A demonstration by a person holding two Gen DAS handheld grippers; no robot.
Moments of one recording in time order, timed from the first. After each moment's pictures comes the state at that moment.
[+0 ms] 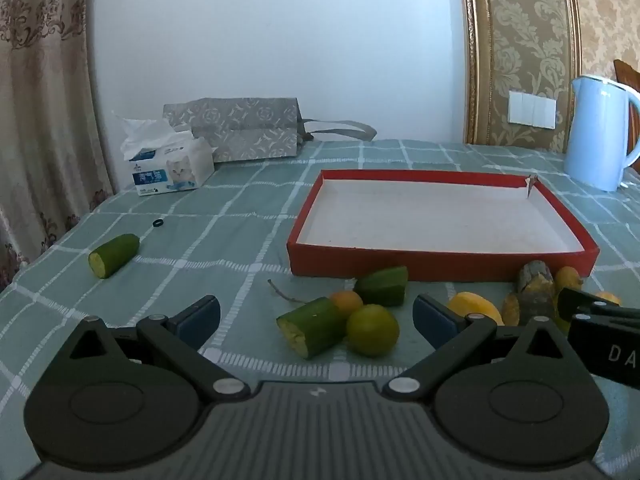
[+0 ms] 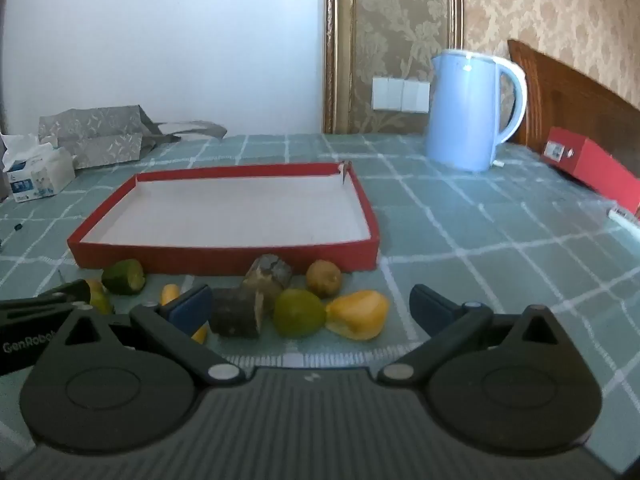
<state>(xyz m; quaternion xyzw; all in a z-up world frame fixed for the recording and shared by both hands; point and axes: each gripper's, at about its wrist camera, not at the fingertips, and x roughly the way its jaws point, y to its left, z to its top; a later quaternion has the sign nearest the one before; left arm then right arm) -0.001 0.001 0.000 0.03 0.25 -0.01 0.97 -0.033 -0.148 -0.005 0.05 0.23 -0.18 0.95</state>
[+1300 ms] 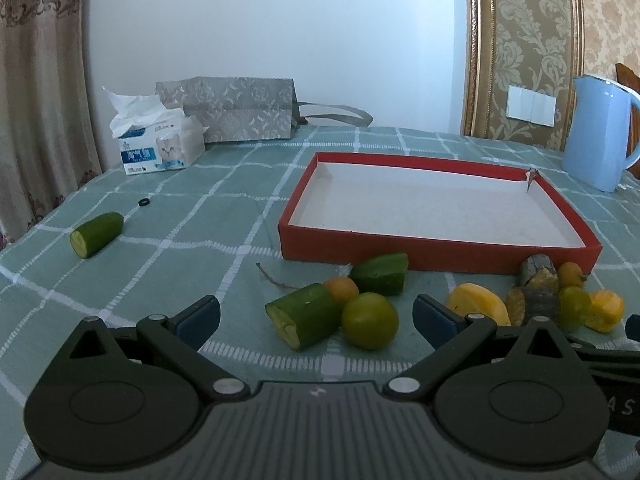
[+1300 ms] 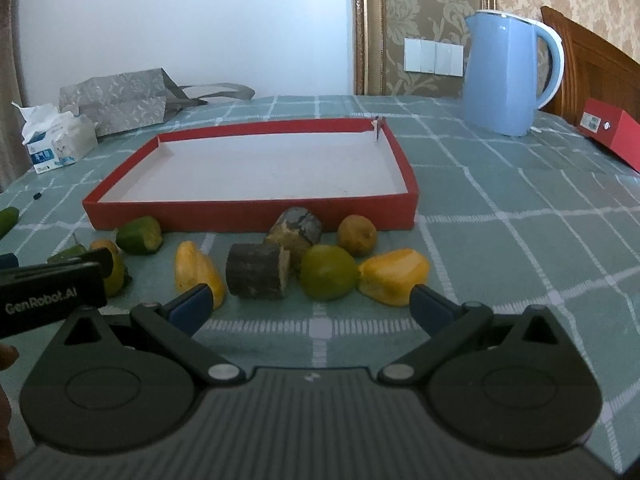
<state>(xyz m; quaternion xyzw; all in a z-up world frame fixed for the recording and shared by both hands) 0.012 0.006 -0.015 0.02 0.27 -0.02 0.96 -0.018 -0.154 -0.027 0.08 0.30 -0.12 0.94</state>
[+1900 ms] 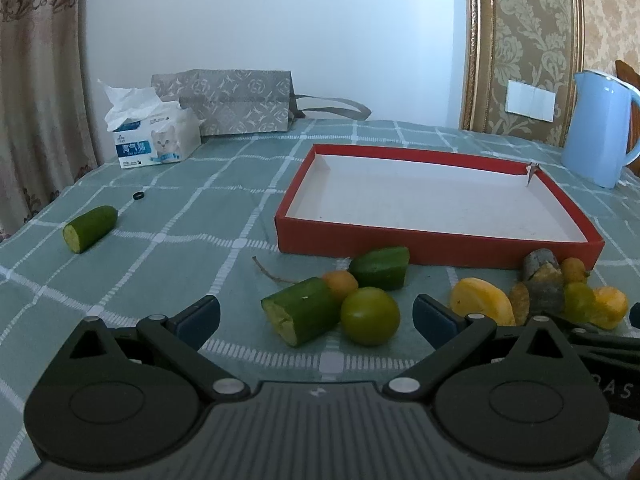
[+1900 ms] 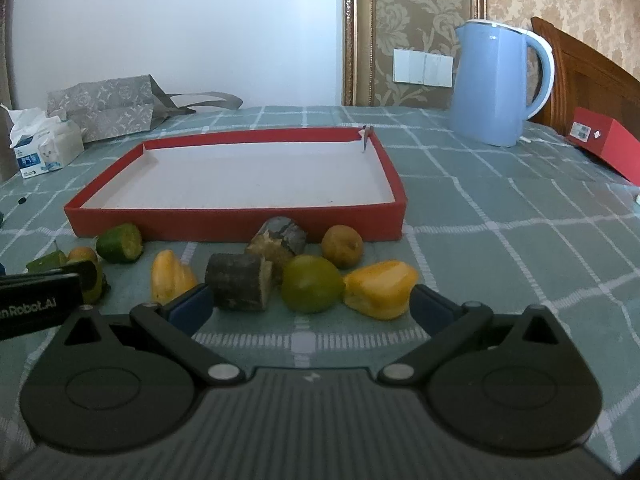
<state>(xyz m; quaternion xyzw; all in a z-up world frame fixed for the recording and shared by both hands) 0.018 0.007 -0.020 0.02 0.28 -0.03 0.96 -0.014 -0.159 -0.033 0.07 0.28 -0.14 0.95</state>
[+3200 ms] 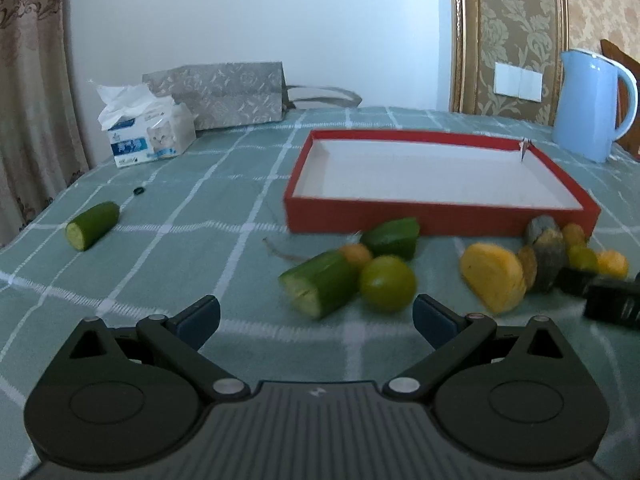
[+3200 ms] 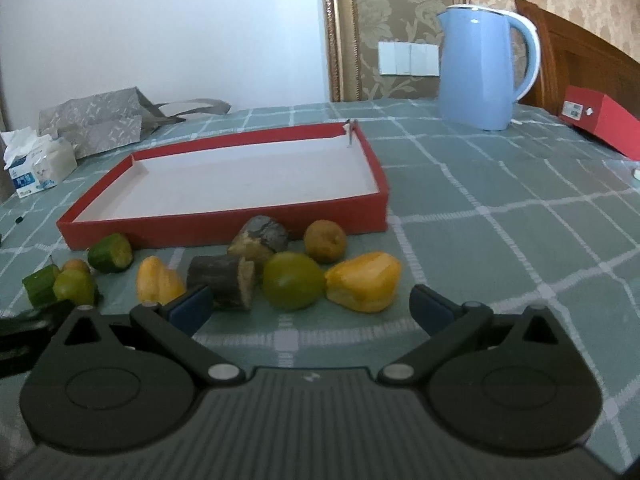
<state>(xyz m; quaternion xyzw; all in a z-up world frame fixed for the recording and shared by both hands) 0.008 0.024 -0.028 0.04 0.30 -0.05 0.95 -0.020 -0.176 -0.038 0.10 0.27 -0.15 0.95</state>
